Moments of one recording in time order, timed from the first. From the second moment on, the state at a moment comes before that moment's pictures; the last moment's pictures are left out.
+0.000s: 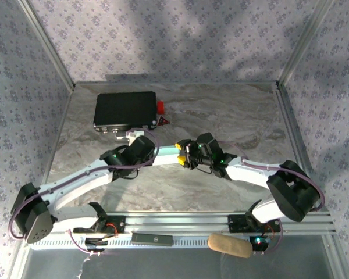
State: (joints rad) left arm -0.86 1.14 0.83 -0.61 -0.39 -0.78; right arm 0.73 1.43 0.62 0.28 -0.23 1.87
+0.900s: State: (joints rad) left arm -0.48 0.98 0.58 -0.31 0.17 -0.95; right arm 0.72 1.43 0.63 0.28 -0.23 1.87
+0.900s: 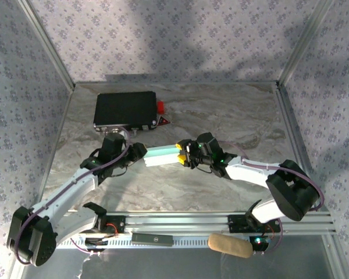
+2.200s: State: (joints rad) left arm -0.50 0.96 0.48 -0.18 0.18 -0.97; right arm 0.72 1.45 0.63 0.28 -0.23 1.86
